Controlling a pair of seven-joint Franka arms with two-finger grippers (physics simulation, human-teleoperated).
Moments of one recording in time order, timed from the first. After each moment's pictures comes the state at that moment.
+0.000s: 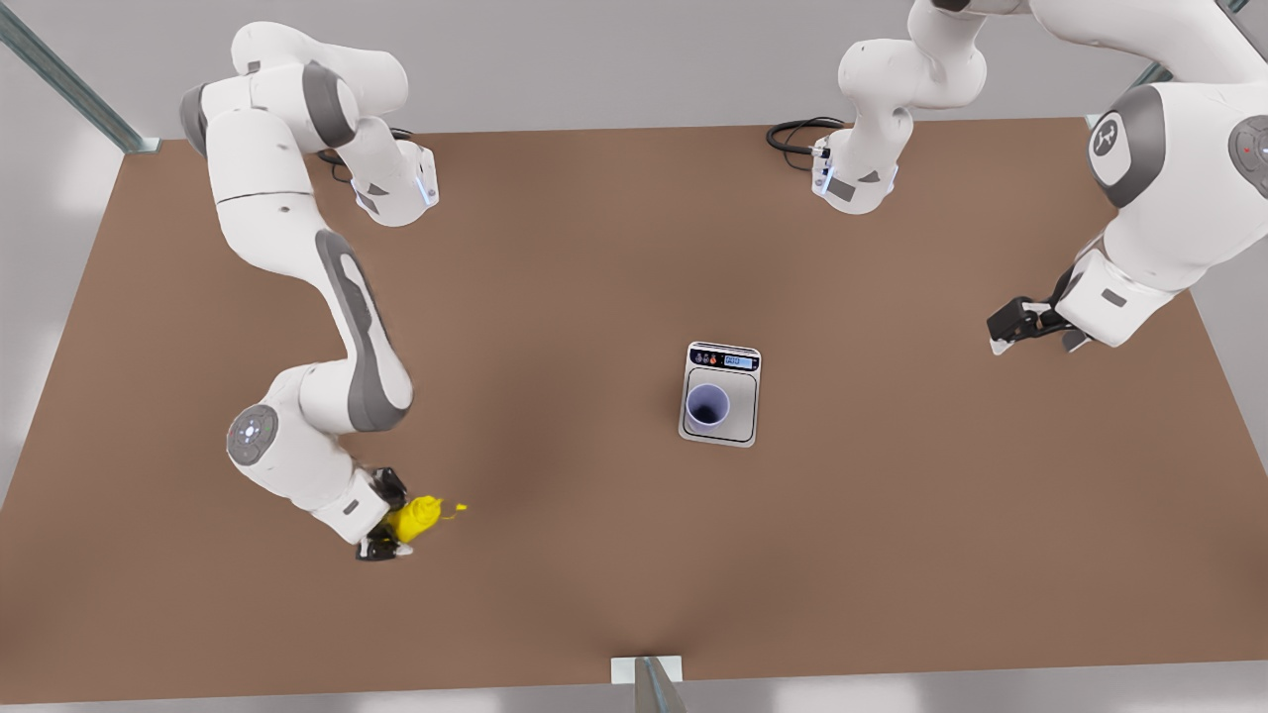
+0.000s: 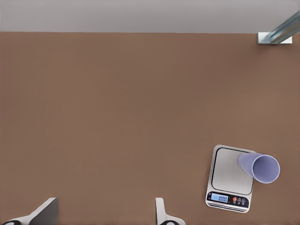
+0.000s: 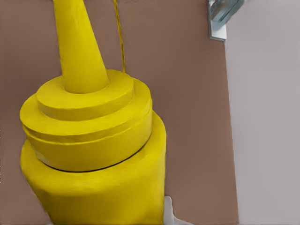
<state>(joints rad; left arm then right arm) -0.14 0.16 0.09 -1.35 -0.01 1.56 -0.06 0.15 0.66 0.01 -1.45 0.38 2.31 -1.69</state>
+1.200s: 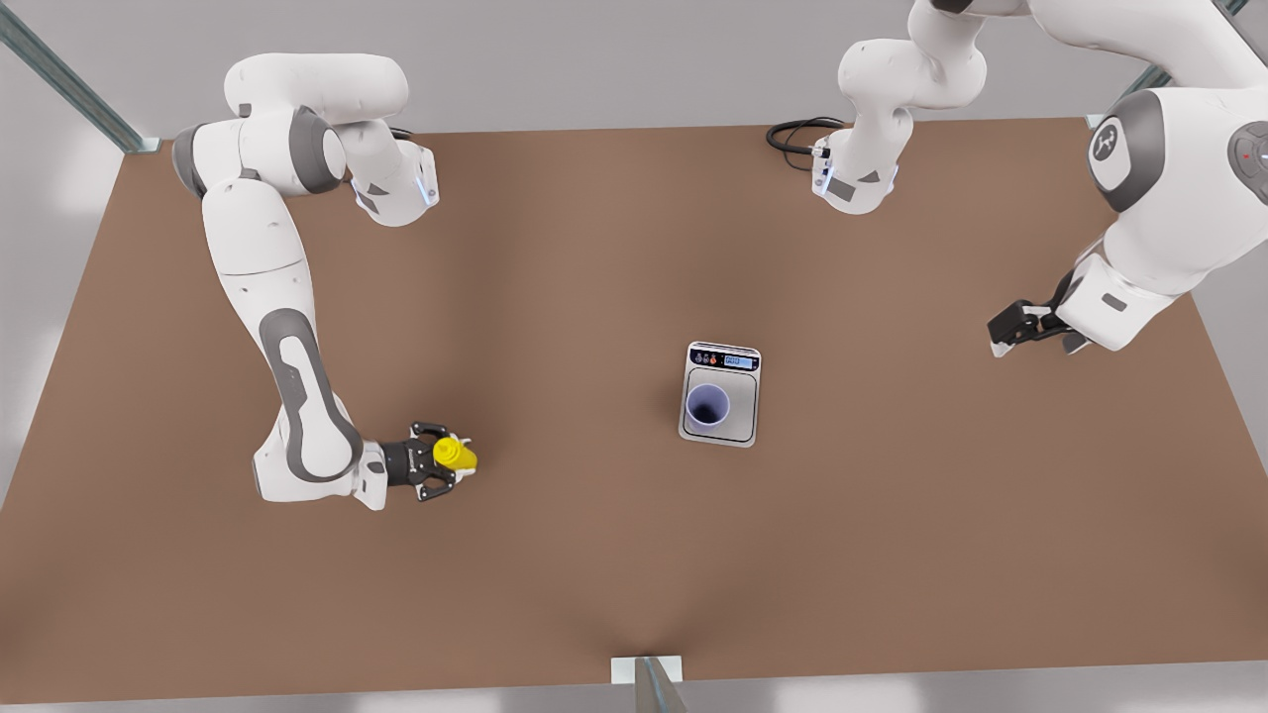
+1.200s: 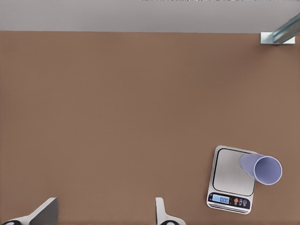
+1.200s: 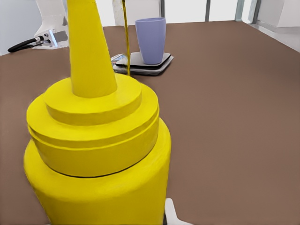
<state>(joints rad) -0.14 0.16 0.09 -1.35 -0.01 1.56 -0.06 0.03 0.83 0.02 -1.59 1.04 1.87 -2.31</state>
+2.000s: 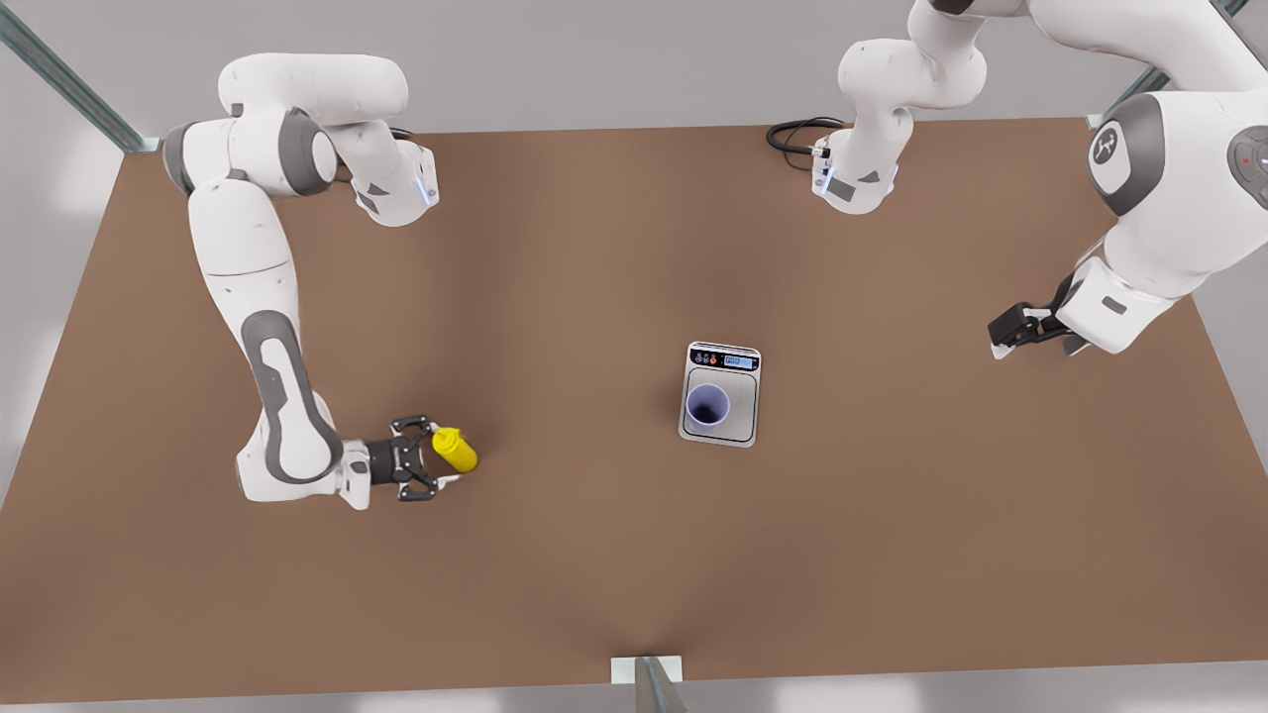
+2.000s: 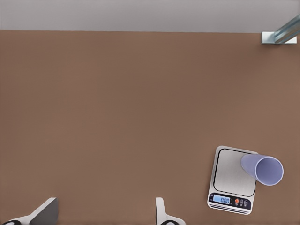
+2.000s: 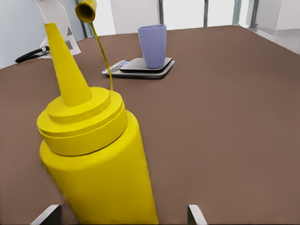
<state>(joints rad) -0.14 0.17 0.09 -1.35 -0.01 1.57 -0.06 -0.02 0.83 0.02 -1.59 1.02 1.81 -2.31</state>
